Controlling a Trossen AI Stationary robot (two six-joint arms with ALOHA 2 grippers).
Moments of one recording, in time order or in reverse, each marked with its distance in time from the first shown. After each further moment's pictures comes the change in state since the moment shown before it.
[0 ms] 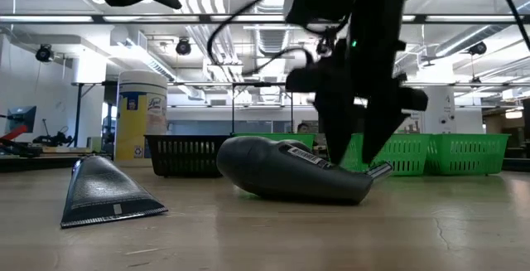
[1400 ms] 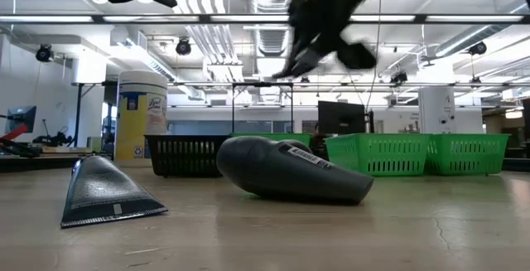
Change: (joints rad) left arm -0.001 -0.030 0.000 -0.038 -0.014 0.113; right arm -0.194 -0.232 0.035 0.202 -0.207 -0.063
